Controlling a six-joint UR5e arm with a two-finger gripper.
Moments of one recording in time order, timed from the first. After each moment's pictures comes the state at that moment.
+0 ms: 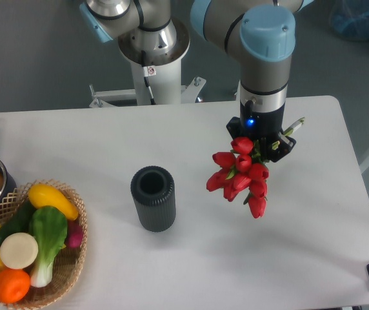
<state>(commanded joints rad) 2.59 -1.80 -1.55 -1.16 1.56 1.19</state>
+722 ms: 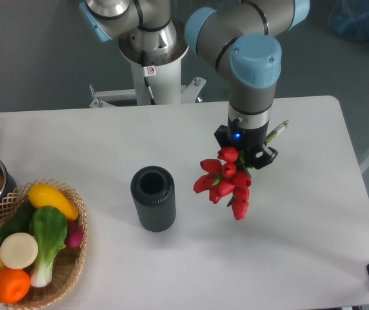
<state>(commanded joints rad) 2.57 -1.85 -1.67 -1.14 1.56 1.18</state>
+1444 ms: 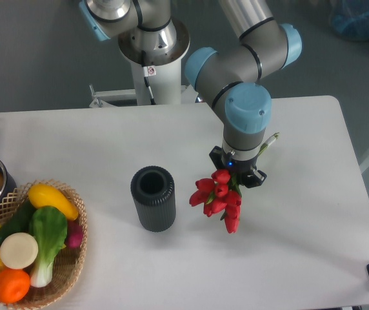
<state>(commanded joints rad) 2.54 -1.95 -1.66 -1.09 1.60 1.18</state>
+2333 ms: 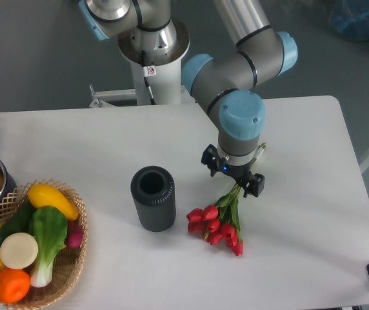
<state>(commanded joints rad) 2.54 -1.88 -1.66 -1.08 1.60 1.19</state>
